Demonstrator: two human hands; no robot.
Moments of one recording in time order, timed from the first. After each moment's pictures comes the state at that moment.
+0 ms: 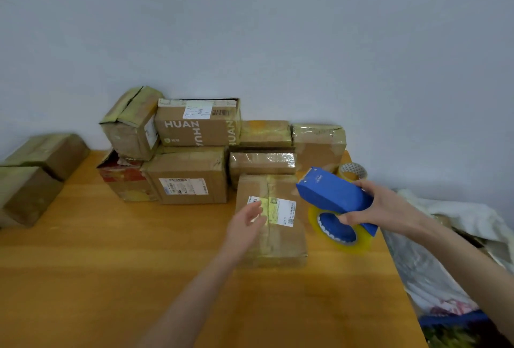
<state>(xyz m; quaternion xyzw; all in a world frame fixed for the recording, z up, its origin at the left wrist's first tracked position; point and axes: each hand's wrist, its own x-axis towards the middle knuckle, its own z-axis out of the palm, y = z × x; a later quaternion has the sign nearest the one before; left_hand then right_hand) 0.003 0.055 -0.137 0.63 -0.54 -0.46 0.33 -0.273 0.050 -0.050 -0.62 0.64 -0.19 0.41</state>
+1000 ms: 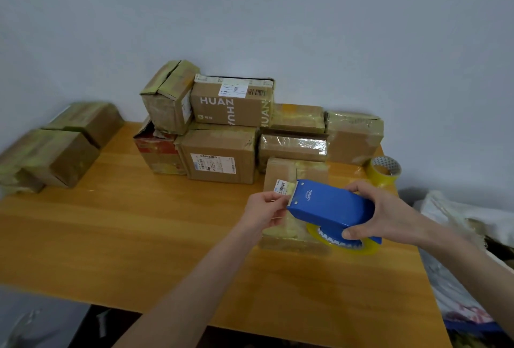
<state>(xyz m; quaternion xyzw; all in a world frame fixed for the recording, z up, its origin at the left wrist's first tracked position) 0.025 0.065 -0.111 0.61 -0.33 -0.61 0.38 -0.216 0.063 -0.054 -0.73 0.53 -0.12 0.42</state>
